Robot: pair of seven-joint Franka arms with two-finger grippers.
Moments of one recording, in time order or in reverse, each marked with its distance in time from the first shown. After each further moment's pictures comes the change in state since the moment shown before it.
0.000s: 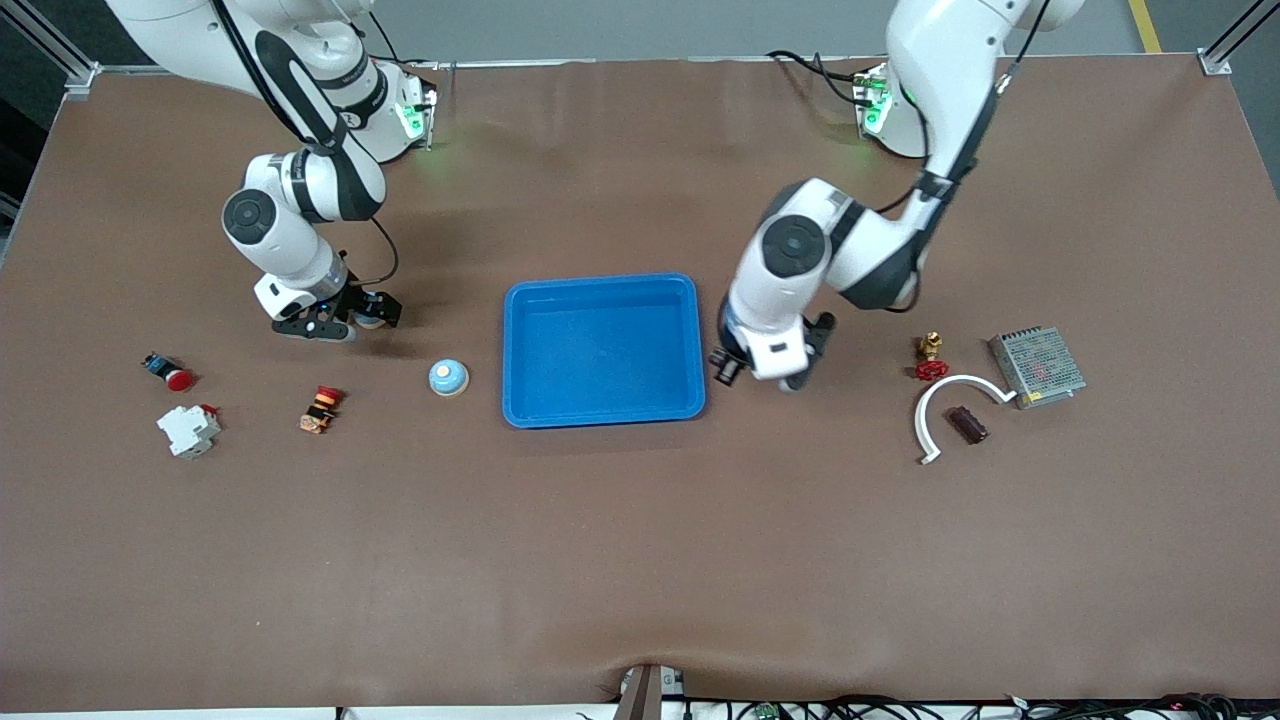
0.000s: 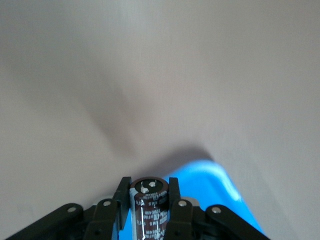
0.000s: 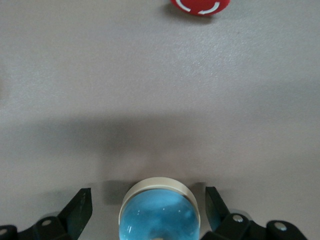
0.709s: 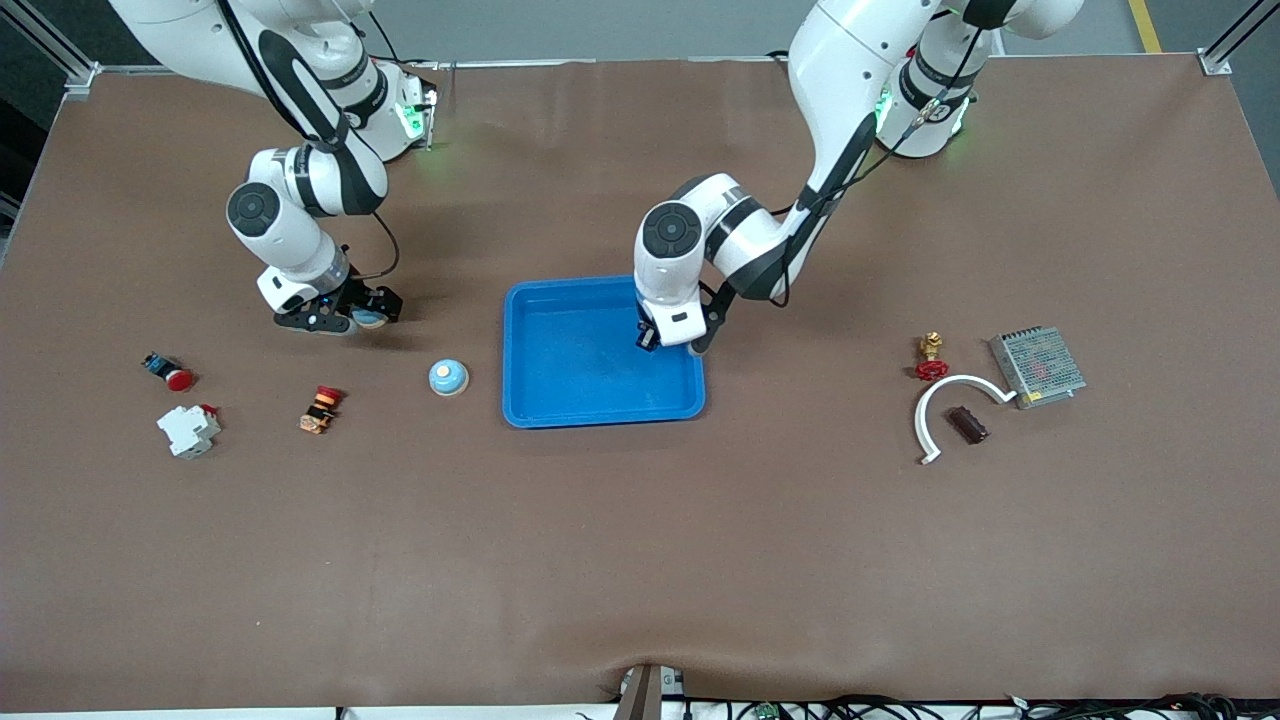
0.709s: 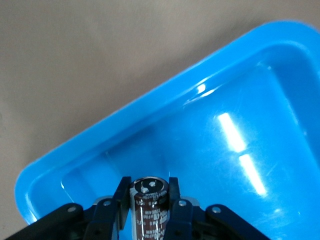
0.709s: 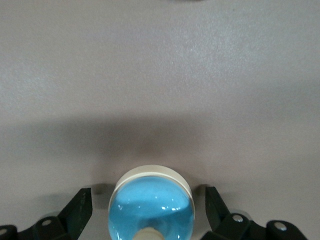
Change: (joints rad) left arm -0.178 0.186 0.004 0.109 0.000 0.003 -0.199; right arm 0.000 0.000 -0.005 -0.041 0.000 0.040 0.000
